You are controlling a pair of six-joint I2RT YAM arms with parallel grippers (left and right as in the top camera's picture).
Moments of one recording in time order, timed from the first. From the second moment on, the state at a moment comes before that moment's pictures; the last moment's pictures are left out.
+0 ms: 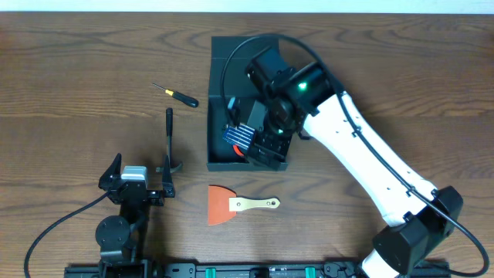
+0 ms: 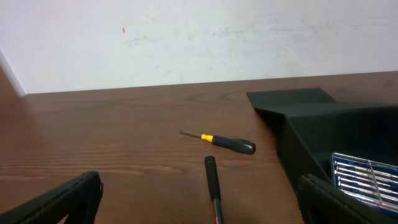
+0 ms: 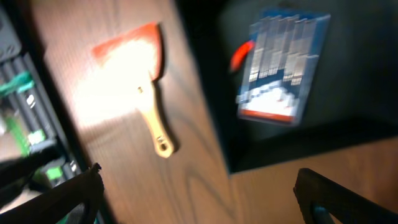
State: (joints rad) left arm 0.04 0.01 0.02 -0.11 0.09 0.07; right arm 0.66 1.79 1.78 -1.41 -0.23 -0.55
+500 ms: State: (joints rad) left arm 0.04 0.01 0.02 -0.11 0.09 0.07; right arm 0.83 1.79 1.46 -1.32 -0.25 -0.62
